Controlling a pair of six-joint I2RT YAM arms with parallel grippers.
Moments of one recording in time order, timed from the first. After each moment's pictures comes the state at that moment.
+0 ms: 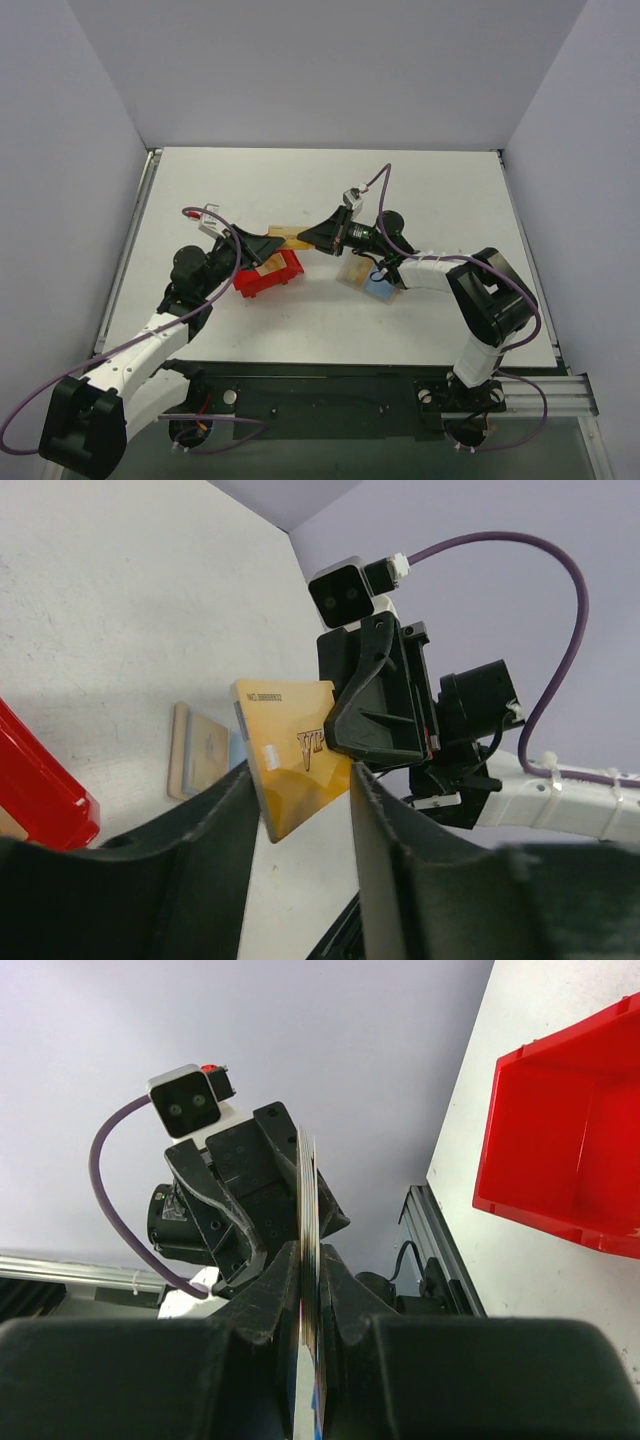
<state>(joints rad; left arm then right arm) -0.37 0.95 0.42 0.55 0.35 -1.00 0.58 1.74 0.76 1.05 -0.68 1.47</state>
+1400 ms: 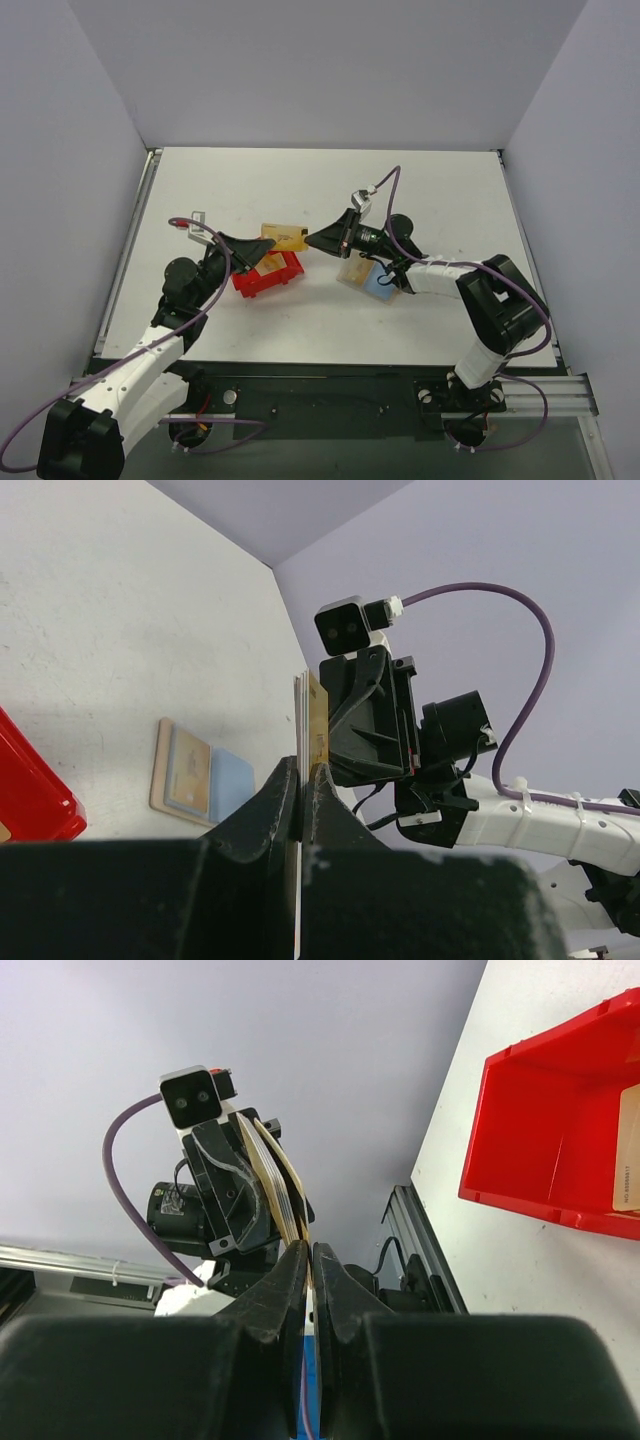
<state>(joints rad) -0.35 0.84 0.36 0.57 0.31 -1.07 0.55 1.66 0.70 1.04 -0.69 1.41</state>
